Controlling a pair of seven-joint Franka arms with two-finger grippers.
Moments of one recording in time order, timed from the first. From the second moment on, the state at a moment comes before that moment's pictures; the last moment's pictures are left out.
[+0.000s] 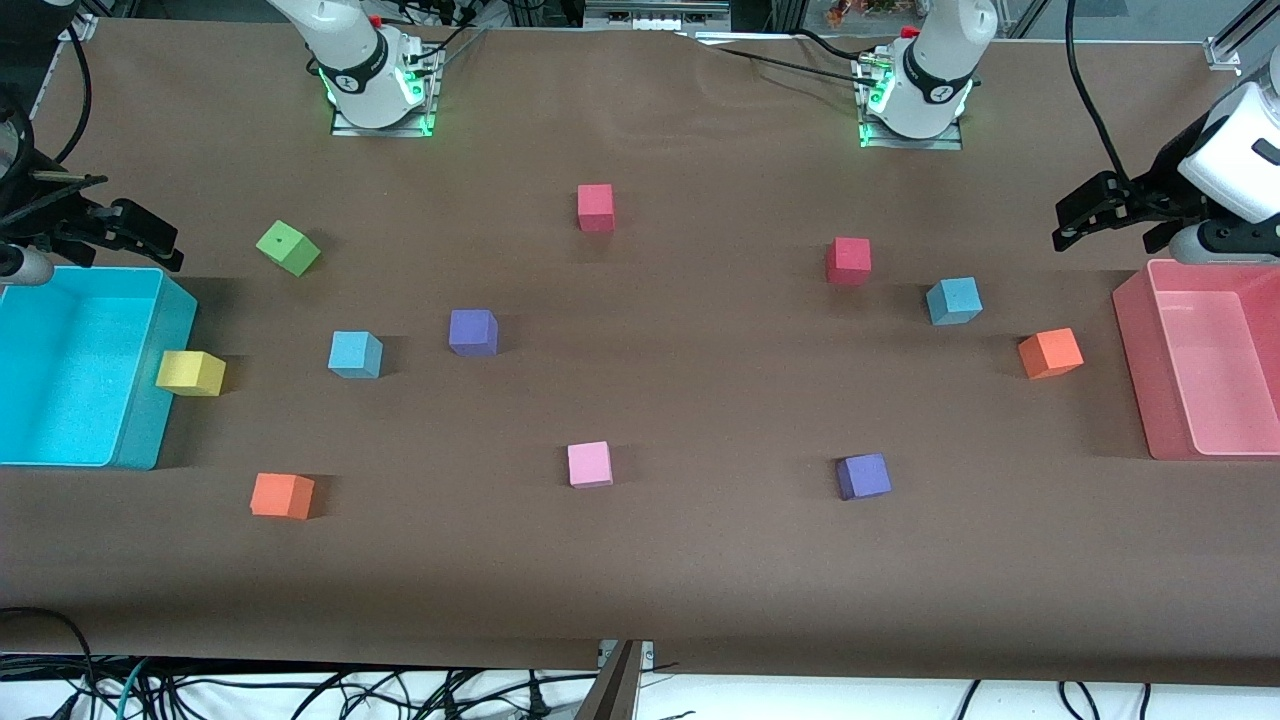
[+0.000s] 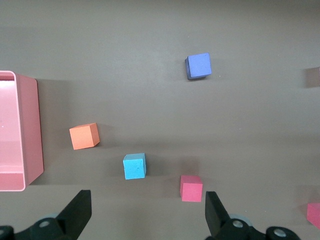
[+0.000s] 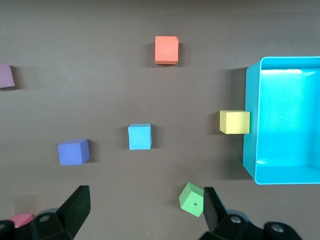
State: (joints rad) left arm -0.07 0.03 -0.01 -1.51 -0.03 1.51 -0.11; right arm -0.03 0.03 0.05 -1.60 -0.02 1.64 0.05
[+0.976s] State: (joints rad) left arm -0.07 0.03 -0.01 -1.51 -0.03 1.51 -0.11; right arm -0.03 0.03 0.05 -1.60 -0.02 1.64 0.05
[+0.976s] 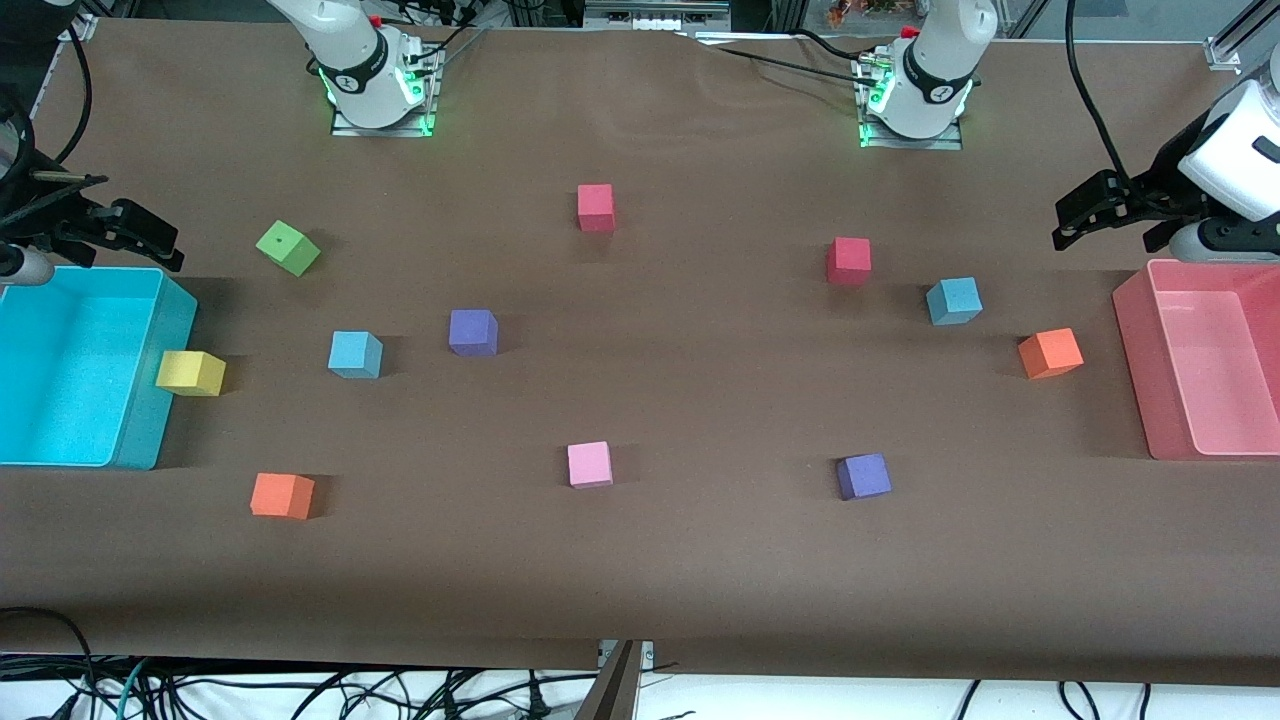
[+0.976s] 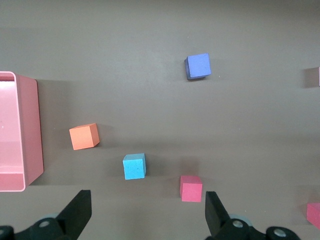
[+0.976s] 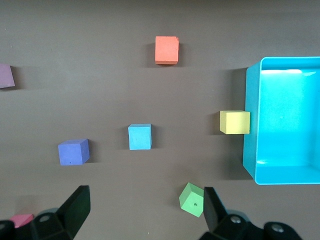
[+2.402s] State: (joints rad) left arm -0.07 0.02 -0.01 -1.51 -0.03 1.51 -0.11; right arm 0.04 0.37 0.06 -1.83 -0.02 2.06 0.14
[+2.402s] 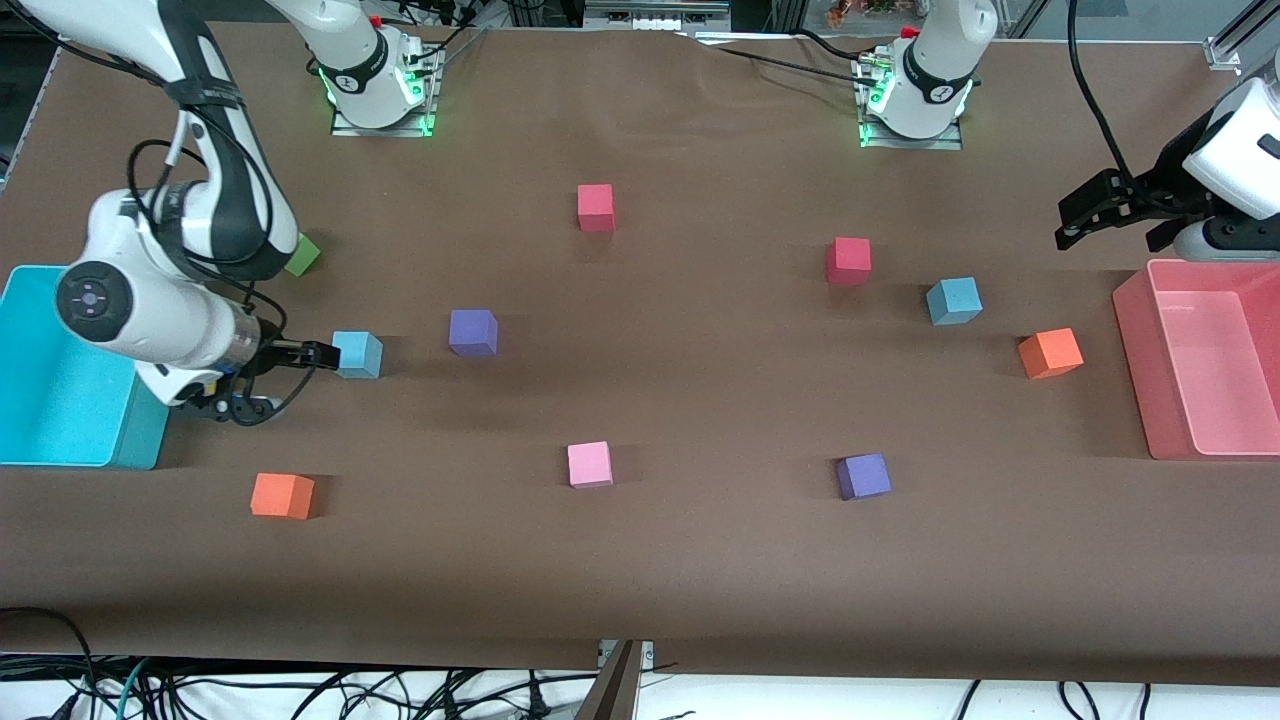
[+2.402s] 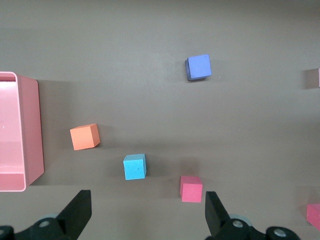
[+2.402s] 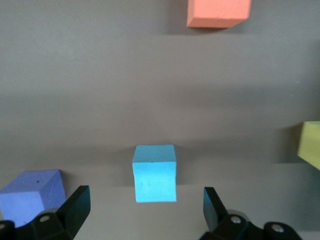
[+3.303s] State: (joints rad) left arm -0.07 0.02 -0.04 -1.51 -0.03 1.51 -0.11; right arm 0.05 0.47 0.05 -1.98 -0.02 2.27 0.16
